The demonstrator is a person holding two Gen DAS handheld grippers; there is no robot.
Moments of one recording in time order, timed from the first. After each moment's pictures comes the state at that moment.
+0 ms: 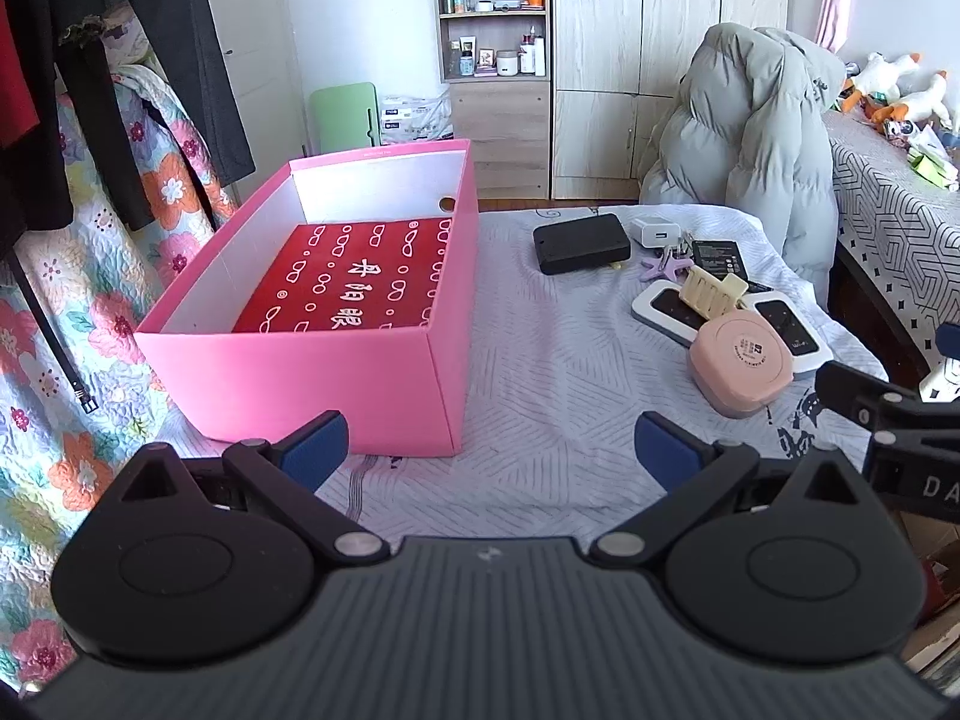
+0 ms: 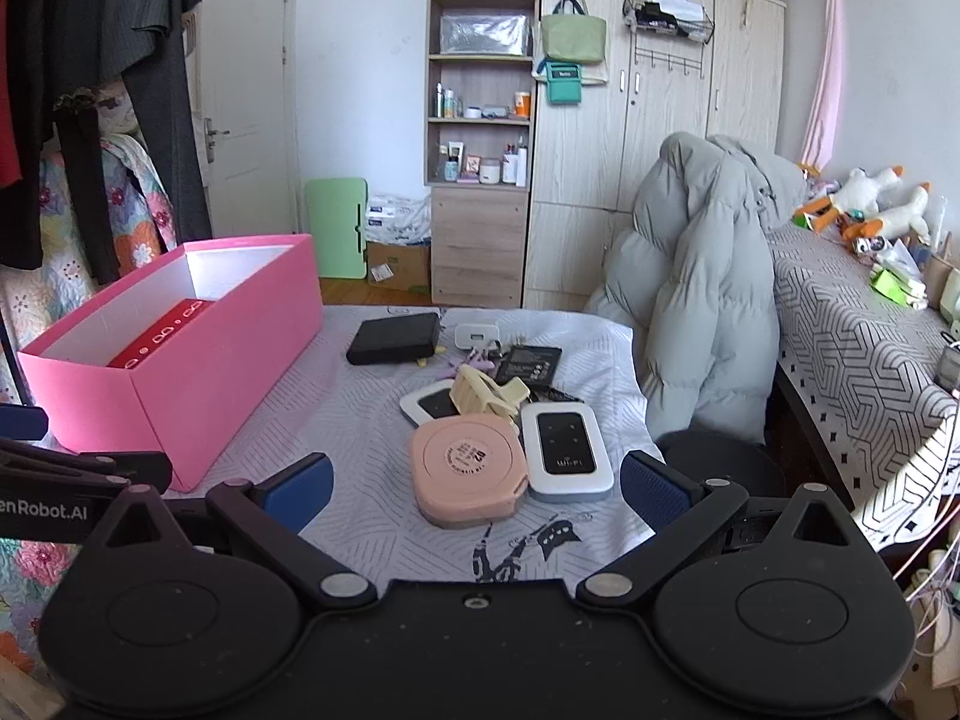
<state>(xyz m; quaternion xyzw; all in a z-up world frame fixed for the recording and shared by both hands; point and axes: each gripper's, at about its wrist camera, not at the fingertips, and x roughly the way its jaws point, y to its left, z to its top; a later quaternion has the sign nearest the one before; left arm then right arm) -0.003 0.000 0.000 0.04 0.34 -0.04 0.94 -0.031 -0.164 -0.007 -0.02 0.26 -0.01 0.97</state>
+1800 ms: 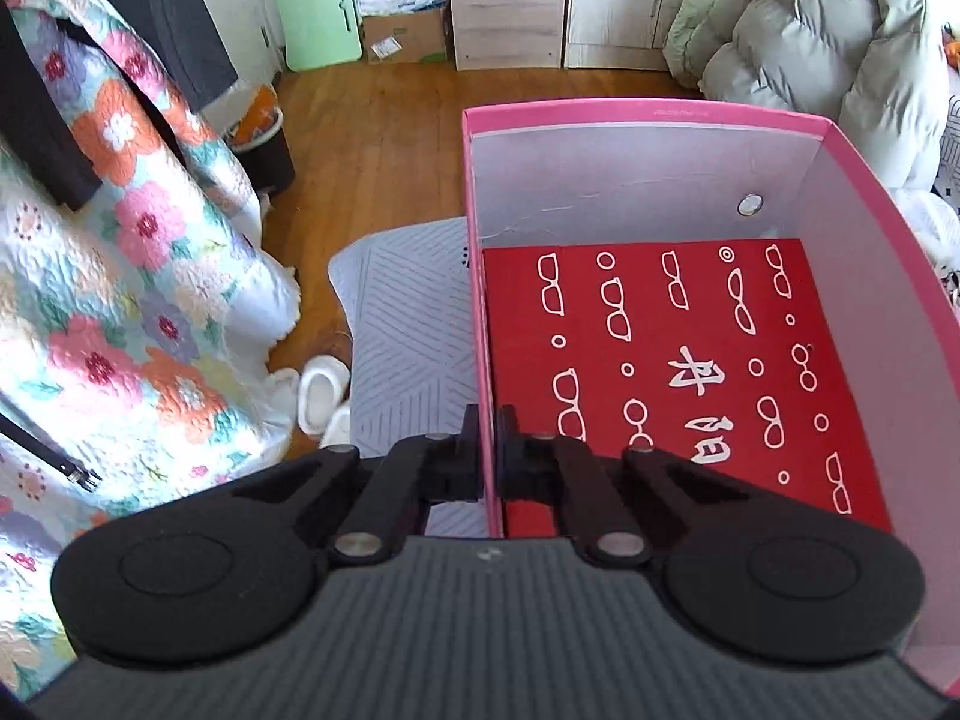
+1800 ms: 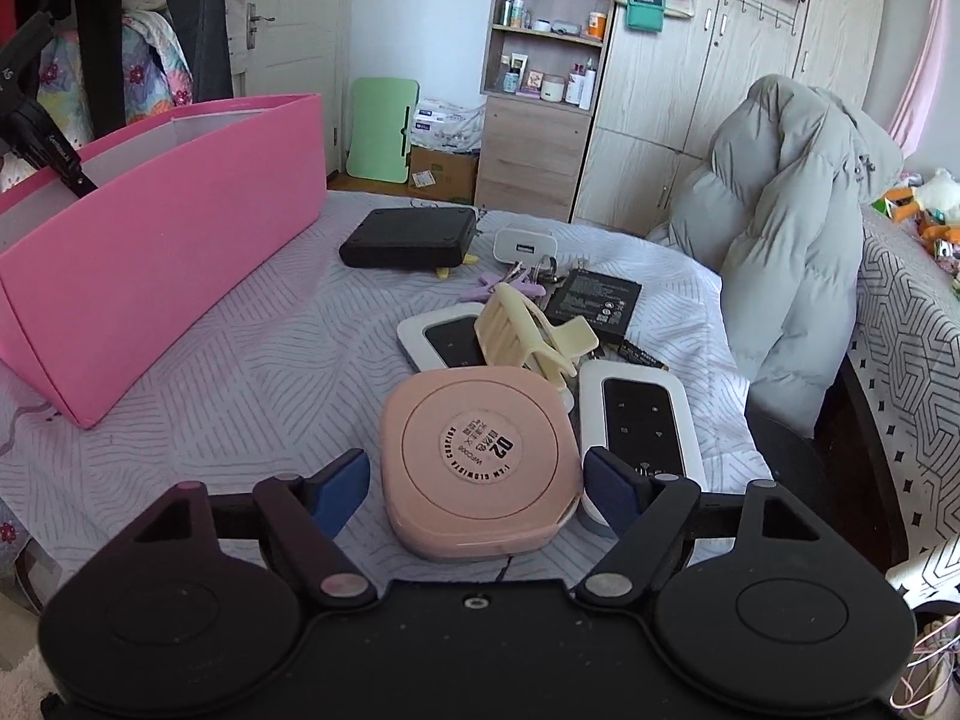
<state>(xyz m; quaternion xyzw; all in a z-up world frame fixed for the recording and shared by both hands) 0.292 0.198 -0.039 0.07 0.48 -0.08 0.87 0.074 -0.165 -0.077 -0.06 0.37 0.03 0.93</state>
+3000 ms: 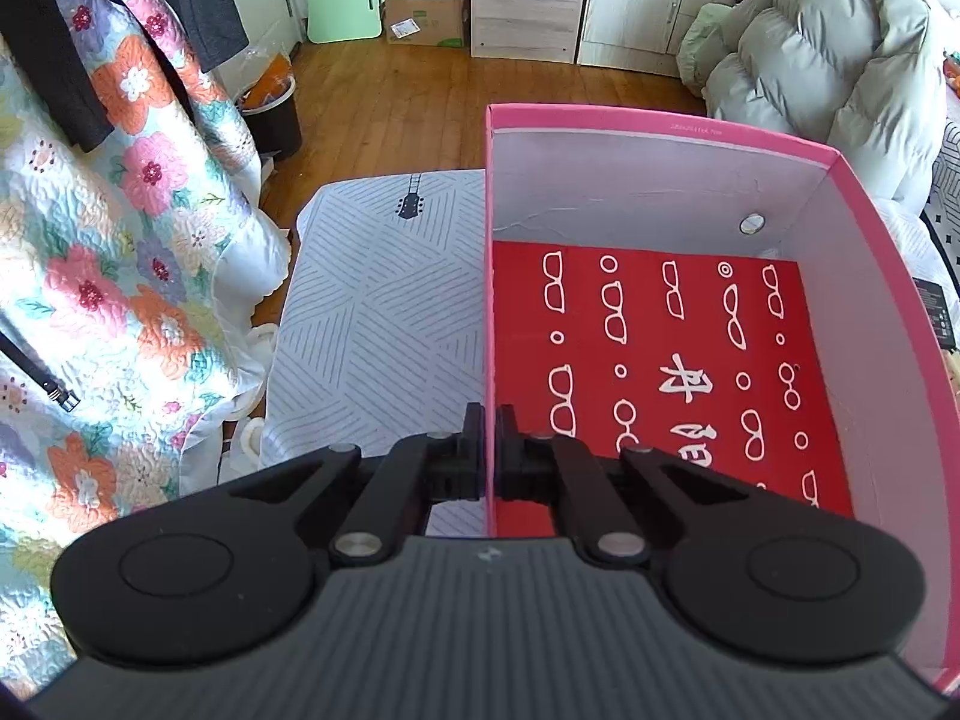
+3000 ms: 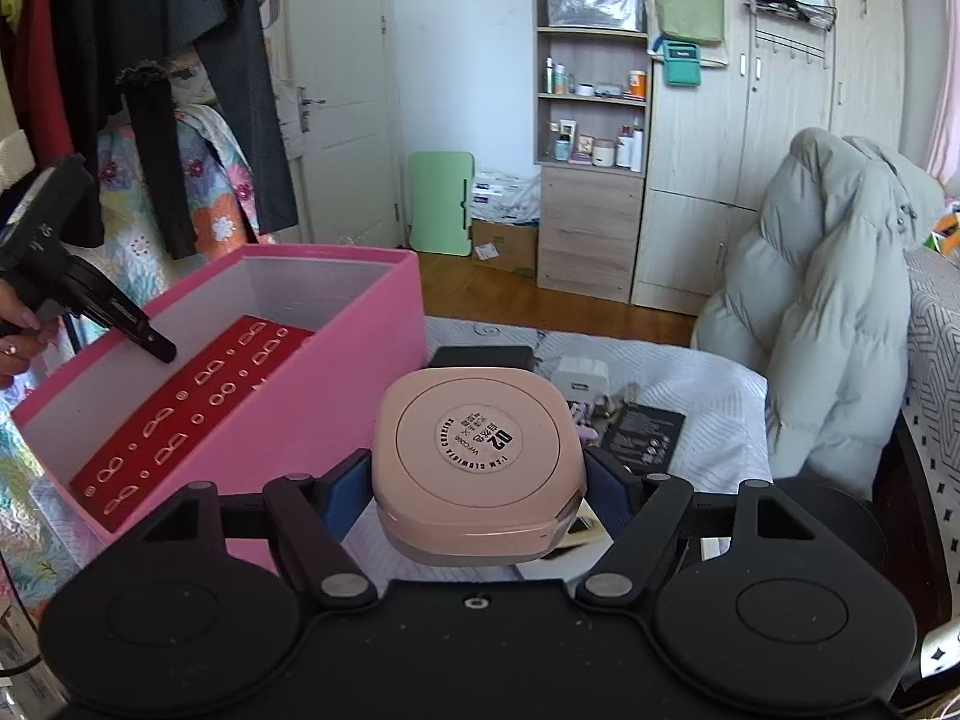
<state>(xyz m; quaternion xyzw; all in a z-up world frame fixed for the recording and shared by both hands) 0.241 0.161 -0.029 0.02 0.50 -0.06 0.86 0.084 -0.159 0.001 -0.02 0.30 0.12 0.95</state>
